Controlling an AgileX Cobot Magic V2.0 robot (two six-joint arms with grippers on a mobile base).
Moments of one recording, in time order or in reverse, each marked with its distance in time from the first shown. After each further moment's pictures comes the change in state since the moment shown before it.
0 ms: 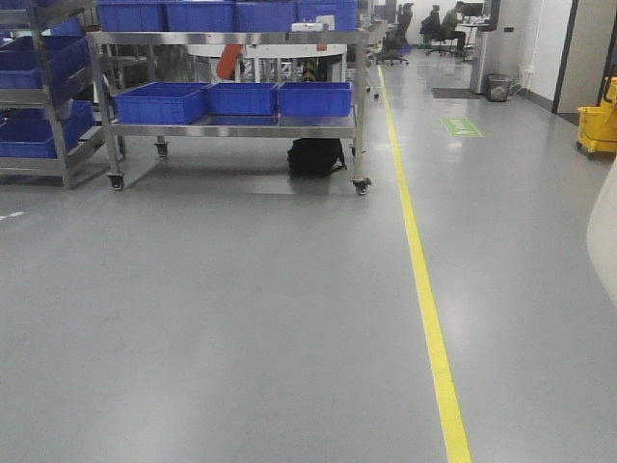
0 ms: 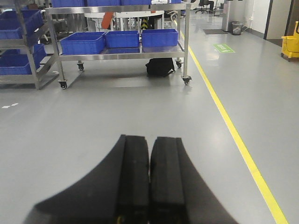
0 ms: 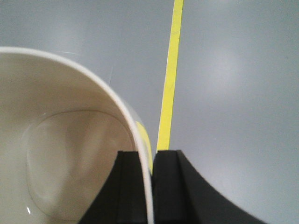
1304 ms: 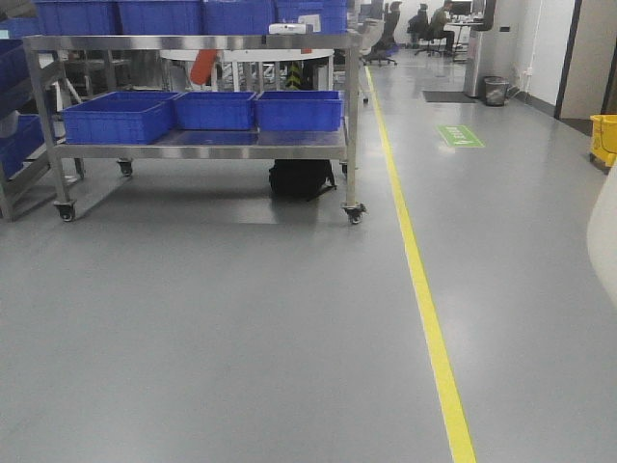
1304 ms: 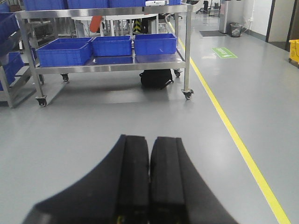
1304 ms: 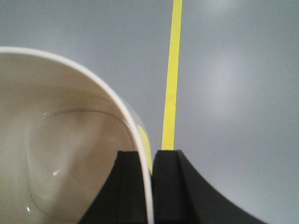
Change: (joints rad) left arm 0.000 0.000 0.000 0.000 0.000 0.000; right arm 0.000 0.000 0.000 0.000 0.000 0.000
